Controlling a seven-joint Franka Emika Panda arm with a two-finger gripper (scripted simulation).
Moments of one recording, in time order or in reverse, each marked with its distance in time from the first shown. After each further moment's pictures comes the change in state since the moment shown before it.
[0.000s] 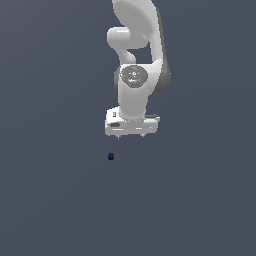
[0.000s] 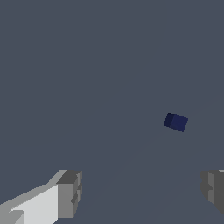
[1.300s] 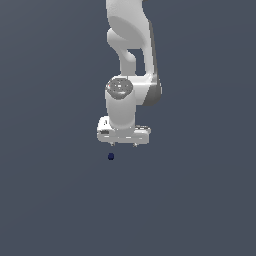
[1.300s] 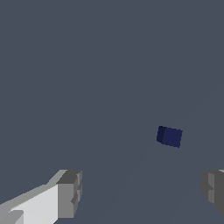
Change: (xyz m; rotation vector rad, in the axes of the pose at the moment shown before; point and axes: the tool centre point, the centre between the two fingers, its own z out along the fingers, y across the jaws) arm 0.023 0.029 0.027 0.032 0.050 0.143
